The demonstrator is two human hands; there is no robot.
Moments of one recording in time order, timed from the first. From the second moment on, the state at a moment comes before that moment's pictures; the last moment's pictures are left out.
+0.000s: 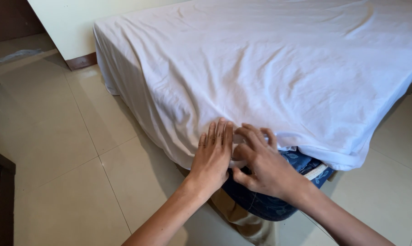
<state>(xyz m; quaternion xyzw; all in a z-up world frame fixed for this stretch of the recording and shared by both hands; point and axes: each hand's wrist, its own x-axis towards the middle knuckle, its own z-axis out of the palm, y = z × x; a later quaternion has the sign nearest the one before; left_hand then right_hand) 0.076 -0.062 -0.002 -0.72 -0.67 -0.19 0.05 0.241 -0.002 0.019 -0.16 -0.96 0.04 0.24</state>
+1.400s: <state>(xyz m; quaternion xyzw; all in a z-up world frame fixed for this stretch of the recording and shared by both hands) 0.075 -0.042 0.014 -0.78 -0.46 -0.40 0.15 0.272 0.056 0.033 -0.23 -0.92 -0.11 0.29</state>
